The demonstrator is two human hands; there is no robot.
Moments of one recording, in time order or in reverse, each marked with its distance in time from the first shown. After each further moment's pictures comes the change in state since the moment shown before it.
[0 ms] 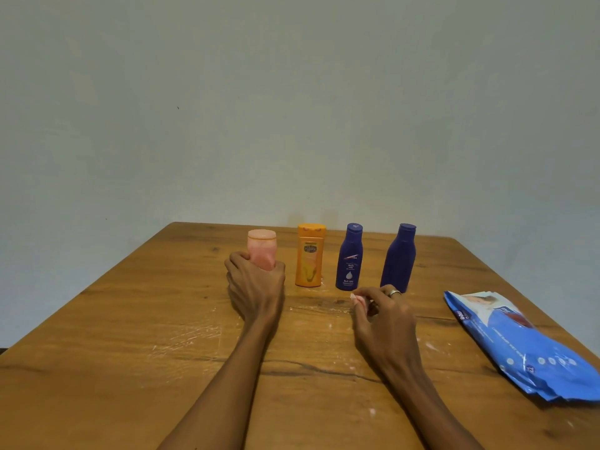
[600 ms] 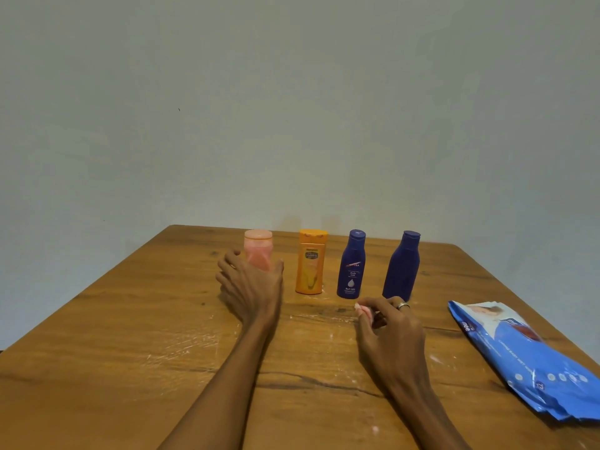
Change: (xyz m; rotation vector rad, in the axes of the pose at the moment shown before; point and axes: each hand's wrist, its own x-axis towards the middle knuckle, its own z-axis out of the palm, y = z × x) left_hand 0.015 0.000 0.011 0.098 0.033 -0.019; right_hand -0.002 -0.001 -0.004 0.030 0.014 0.030
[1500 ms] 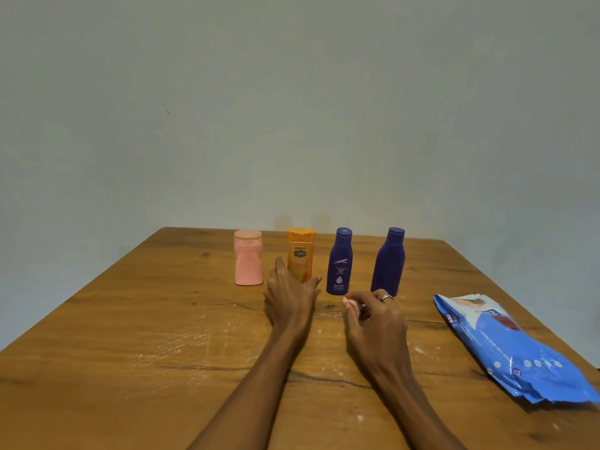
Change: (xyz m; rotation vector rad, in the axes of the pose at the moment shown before) left_hand -0.062 0.034 0.023 -0.091 -0.266 0.093; right_hand 0.004 0.002 0.002 0.009 -0.008 -0.003
